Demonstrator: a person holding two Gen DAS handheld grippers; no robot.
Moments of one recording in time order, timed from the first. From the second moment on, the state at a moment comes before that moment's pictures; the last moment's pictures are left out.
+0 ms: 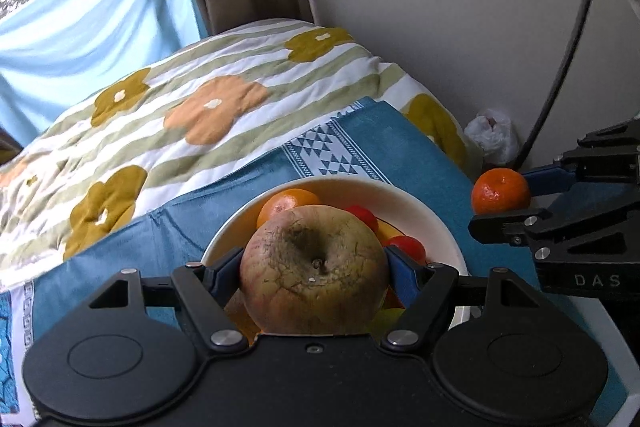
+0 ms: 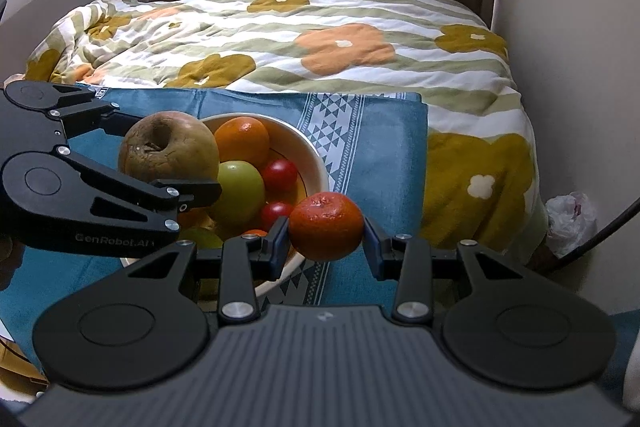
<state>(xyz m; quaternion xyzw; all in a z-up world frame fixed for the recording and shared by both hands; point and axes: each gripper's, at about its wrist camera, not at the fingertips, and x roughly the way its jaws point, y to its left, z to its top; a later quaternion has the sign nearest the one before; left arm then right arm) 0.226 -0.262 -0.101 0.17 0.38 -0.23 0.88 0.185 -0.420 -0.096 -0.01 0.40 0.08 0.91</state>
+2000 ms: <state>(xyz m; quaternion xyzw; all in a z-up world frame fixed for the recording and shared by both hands) 0.189 -0.175 -0.051 0.09 0.37 -0.12 0.92 0.207 -0.396 -0.088 0.00 0.38 0.11 0.92</state>
